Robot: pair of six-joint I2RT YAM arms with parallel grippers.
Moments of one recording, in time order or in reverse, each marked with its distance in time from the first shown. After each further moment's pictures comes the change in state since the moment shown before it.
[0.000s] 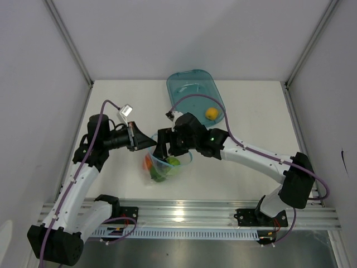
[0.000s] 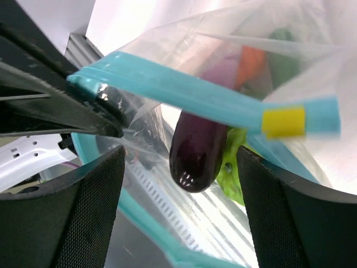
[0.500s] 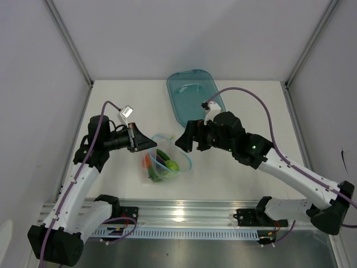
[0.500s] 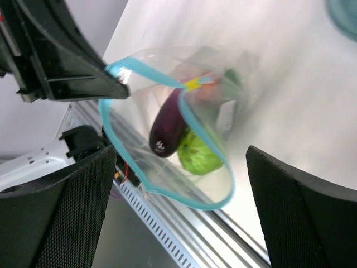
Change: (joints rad) left arm 0.000 -0.006 -0.017 0.006 0.011 -0.004; right arm -0.084 -0.357 -0.119 -0.049 0.132 -0.058
